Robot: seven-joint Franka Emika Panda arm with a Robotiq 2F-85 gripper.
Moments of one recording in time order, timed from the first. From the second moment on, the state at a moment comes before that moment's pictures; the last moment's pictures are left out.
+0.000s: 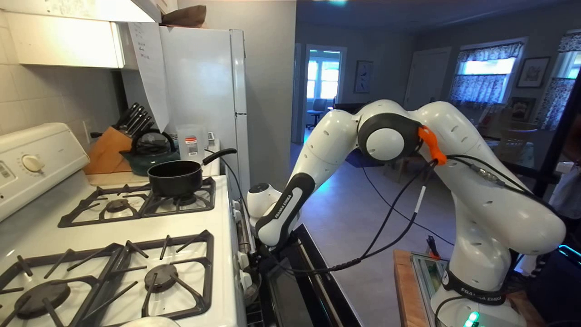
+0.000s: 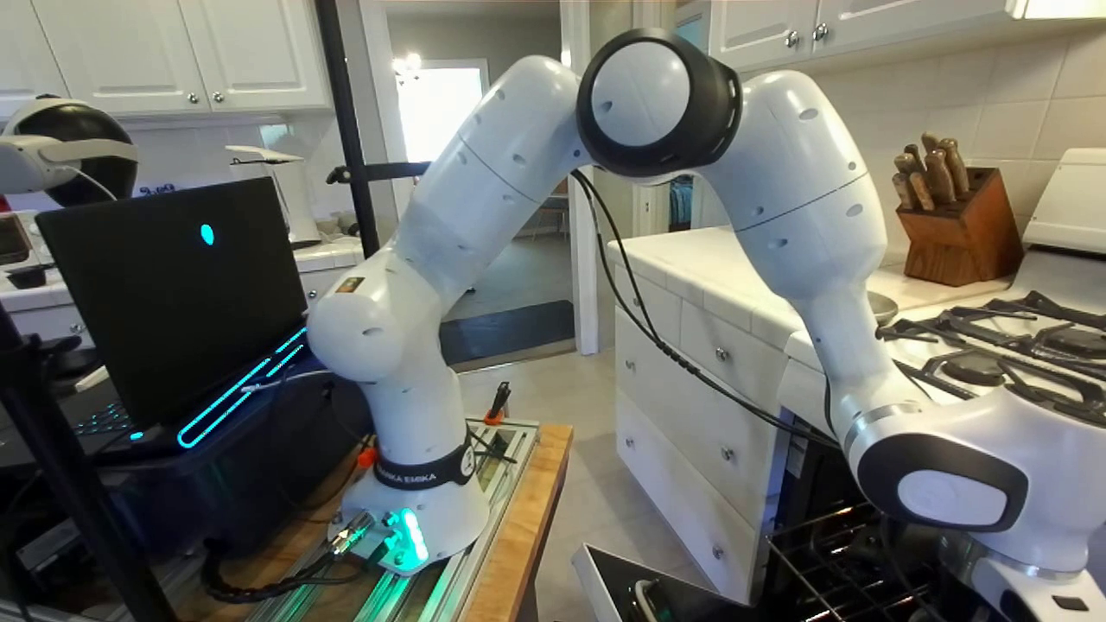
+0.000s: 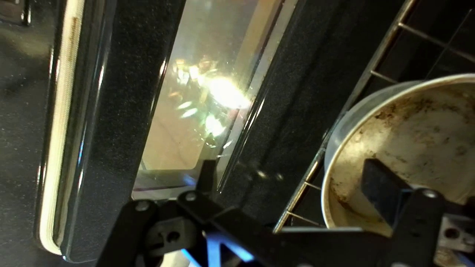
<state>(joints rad) 0.18 0.76 -0.26 -1.91 0.09 2.62 0.53</state>
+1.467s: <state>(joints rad) 0.12 0.70 -0.13 -2.05 -0.03 2.67 0.37</state>
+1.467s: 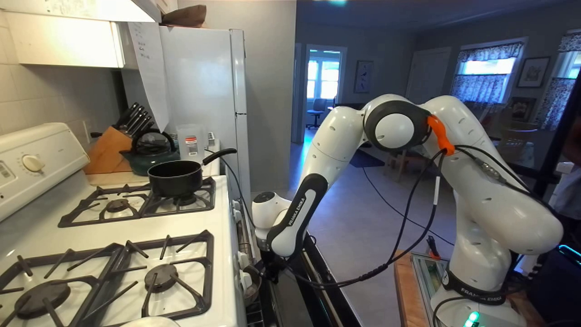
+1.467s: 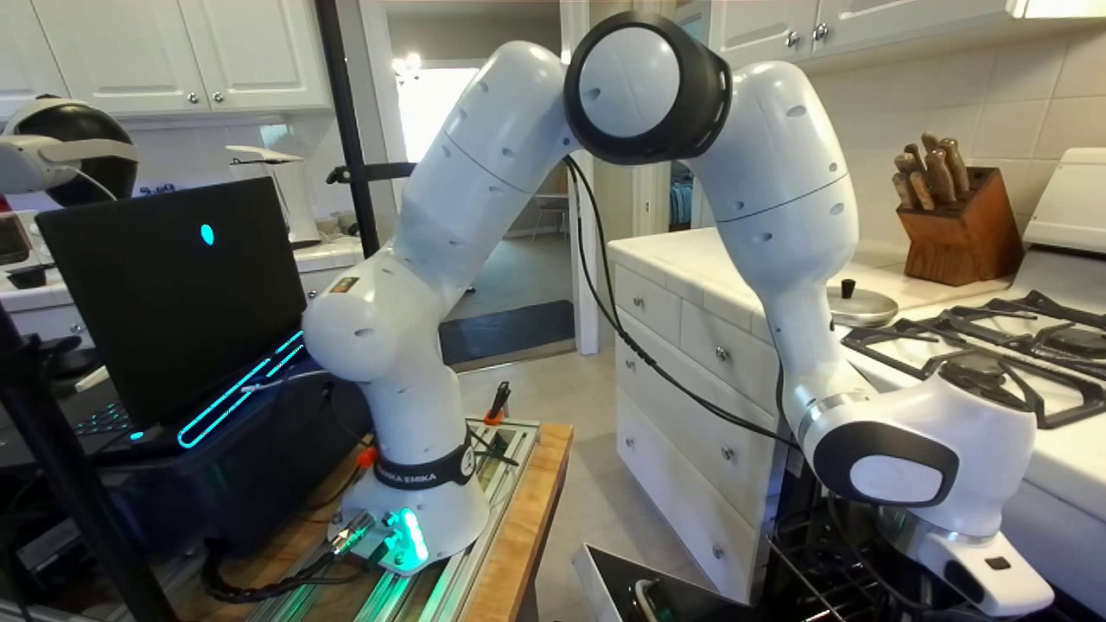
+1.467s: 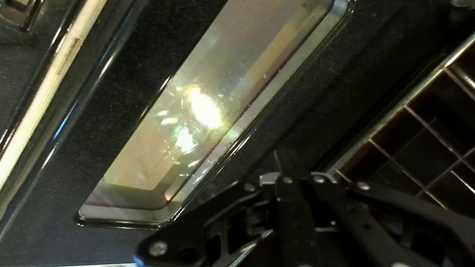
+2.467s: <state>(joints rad) 0.13 0.72 -0.13 -2.06 -0.03 2.77 0.36</state>
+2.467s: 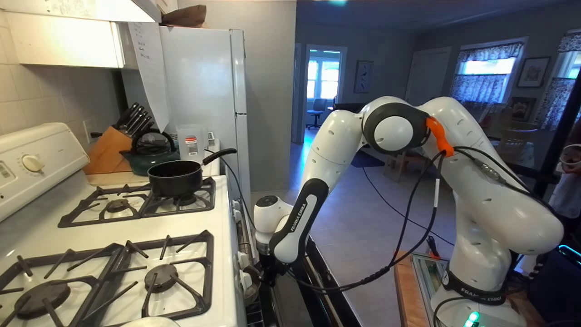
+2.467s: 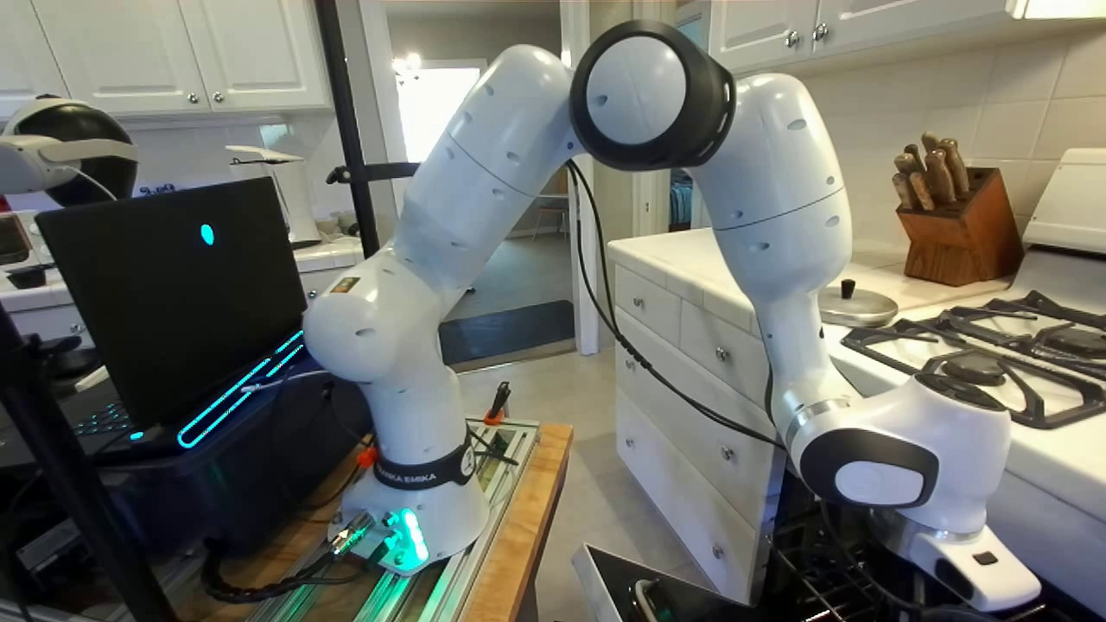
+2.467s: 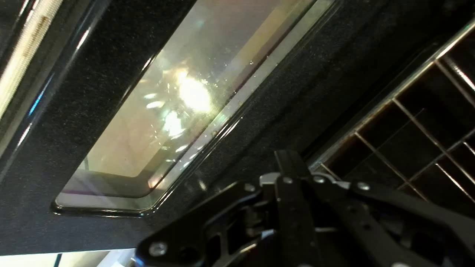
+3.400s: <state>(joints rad) 0.12 0.81 -0.08 -2.01 -0.01 2.79 0.32</state>
